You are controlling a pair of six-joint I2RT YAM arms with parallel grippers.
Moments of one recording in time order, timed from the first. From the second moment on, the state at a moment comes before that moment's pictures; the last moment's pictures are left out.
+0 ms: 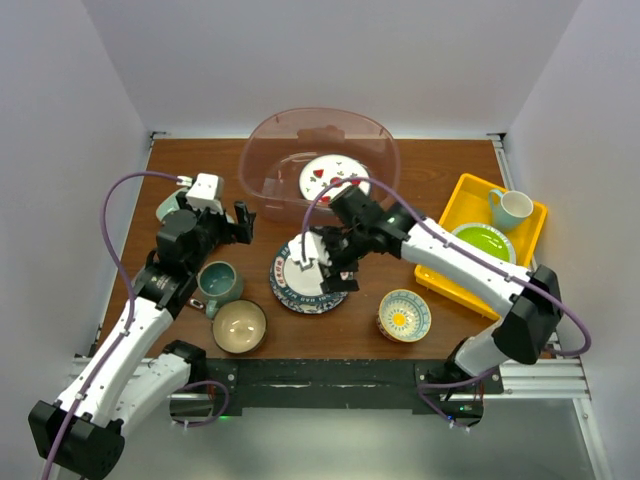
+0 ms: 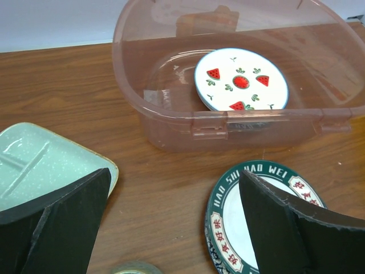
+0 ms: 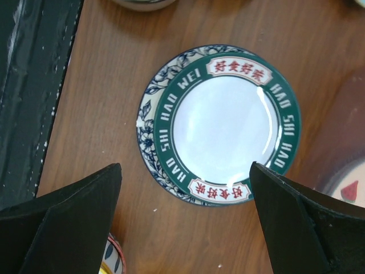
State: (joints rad) left arm -0.34 0.81 0.72 -0.12 -0.07 -0.12; right arm 0.81 1.51 1.37 -0.87 -0.54 -0.93
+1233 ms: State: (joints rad) left arm -0.34 0.81 0.72 -0.14 -0.16 -0.12; right arm 1.08 1.60 1.28 -0.71 -0.15 -0.87
